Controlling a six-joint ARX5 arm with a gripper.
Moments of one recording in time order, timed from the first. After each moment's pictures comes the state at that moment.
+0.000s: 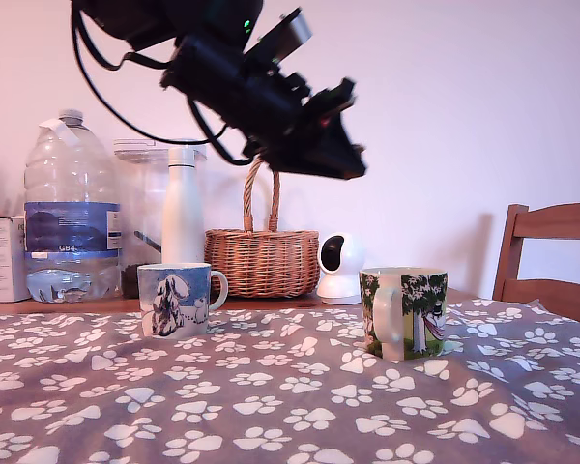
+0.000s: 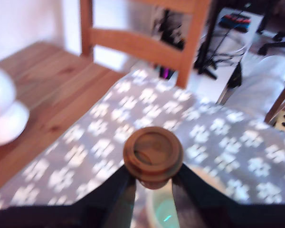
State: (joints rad) arm -0.66 1.86 1.36 0.07 0.36 0.06
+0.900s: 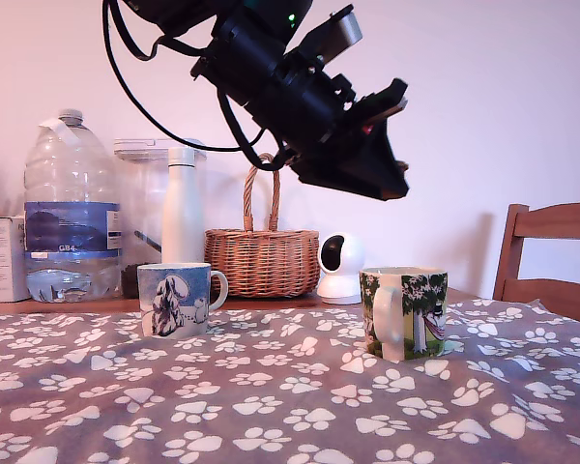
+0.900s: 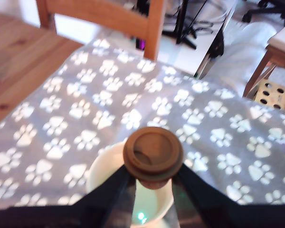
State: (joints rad) arm -0.76 1.86 1.36 -0.10 0.29 0.06
